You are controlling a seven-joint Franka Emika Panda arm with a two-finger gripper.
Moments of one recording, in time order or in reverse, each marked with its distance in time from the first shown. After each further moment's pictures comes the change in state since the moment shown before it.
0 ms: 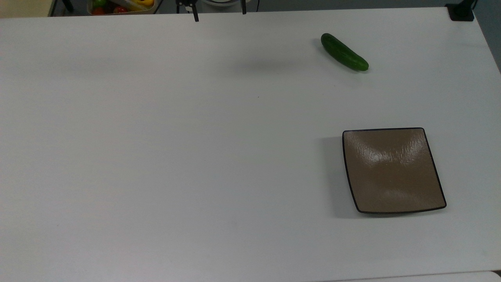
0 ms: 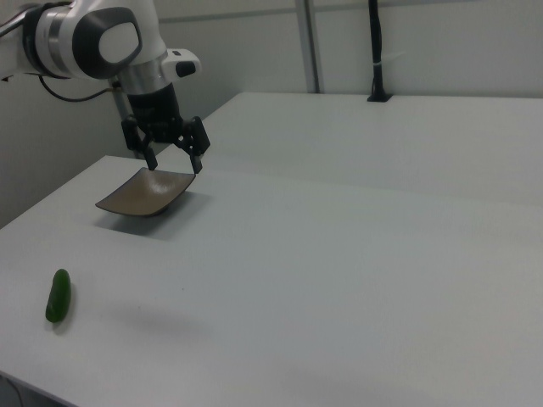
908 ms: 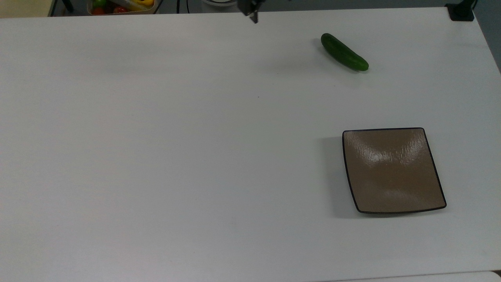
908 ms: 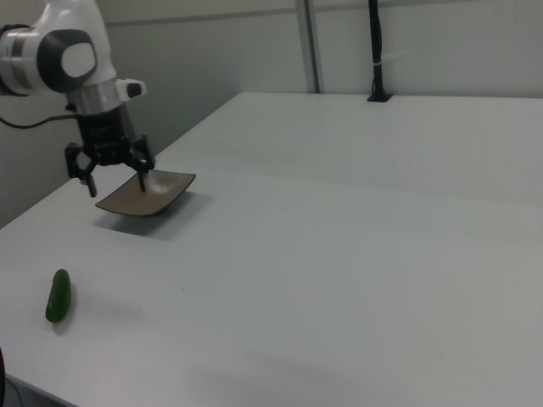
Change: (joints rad) arm 0.100 0.001 0.112 -0.059 0.007 -0.083 -0.227
